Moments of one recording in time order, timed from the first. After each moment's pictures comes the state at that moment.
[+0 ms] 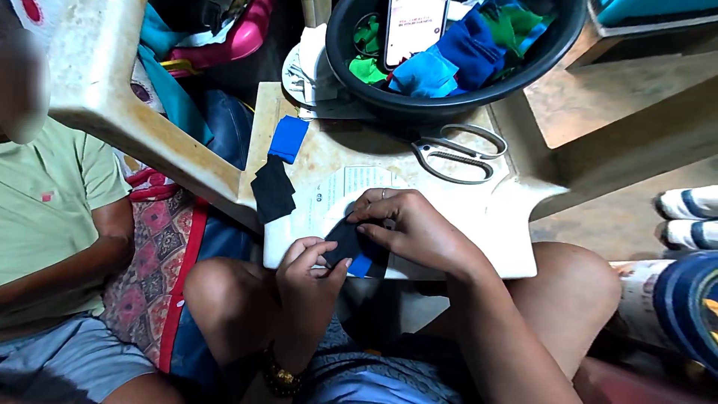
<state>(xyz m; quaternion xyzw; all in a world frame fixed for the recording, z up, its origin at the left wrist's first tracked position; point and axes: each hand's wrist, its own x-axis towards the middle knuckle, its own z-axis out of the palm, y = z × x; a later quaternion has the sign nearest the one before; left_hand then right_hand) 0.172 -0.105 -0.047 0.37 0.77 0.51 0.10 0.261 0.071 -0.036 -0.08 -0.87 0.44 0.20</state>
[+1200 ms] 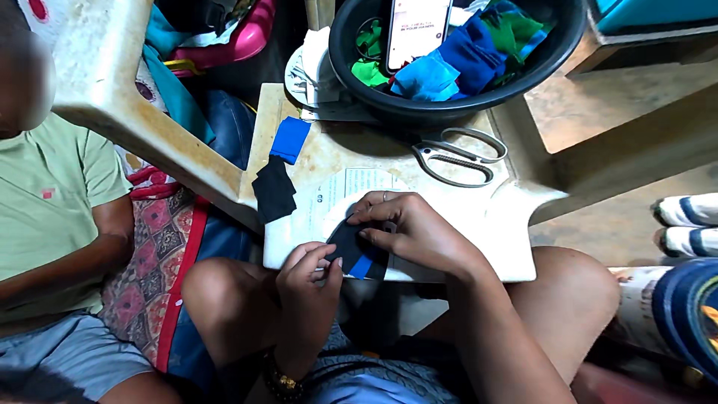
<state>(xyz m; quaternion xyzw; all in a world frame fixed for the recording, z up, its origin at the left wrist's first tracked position) 0.177 -0.108 -0.050 0.38 0.77 0.51 0.07 0.262 0.073 -0.039 -0.08 -0.86 0.47 0.18</state>
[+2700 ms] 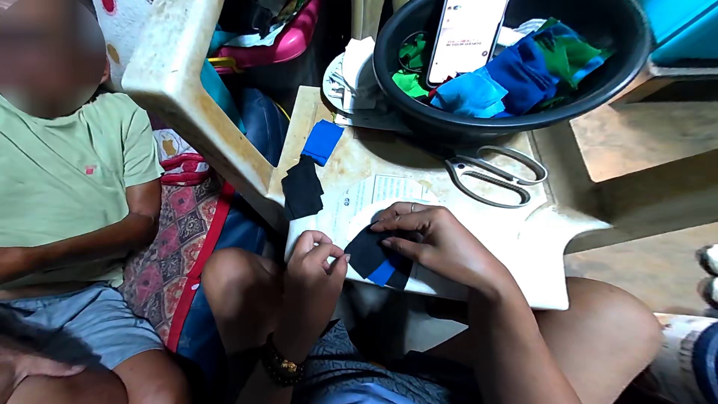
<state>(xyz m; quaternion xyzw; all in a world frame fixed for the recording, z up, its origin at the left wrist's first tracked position) 0.151 -0.113 -0.041 0.41 0.82 0.39 0.01 0.261 0.073 -0.042 -0.09 -0.86 0.47 0.17</state>
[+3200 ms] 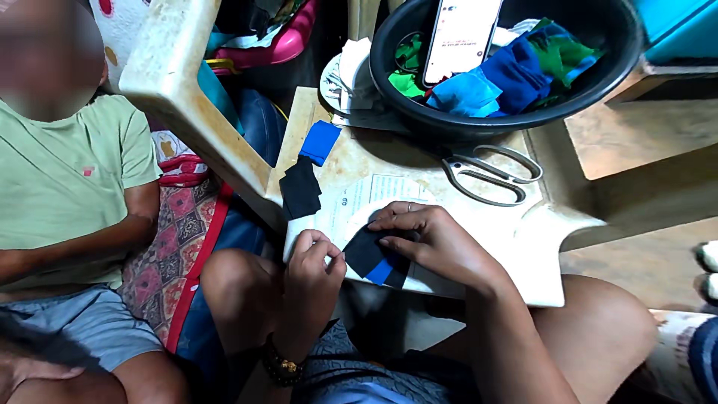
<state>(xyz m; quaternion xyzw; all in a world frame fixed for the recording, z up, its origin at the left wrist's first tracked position) 0.152 -0.112 -0.042 0.41 0.83 0.37 -0.01 0.261 0.072 -0.043 -0.08 -0.86 0.47 0.17</state>
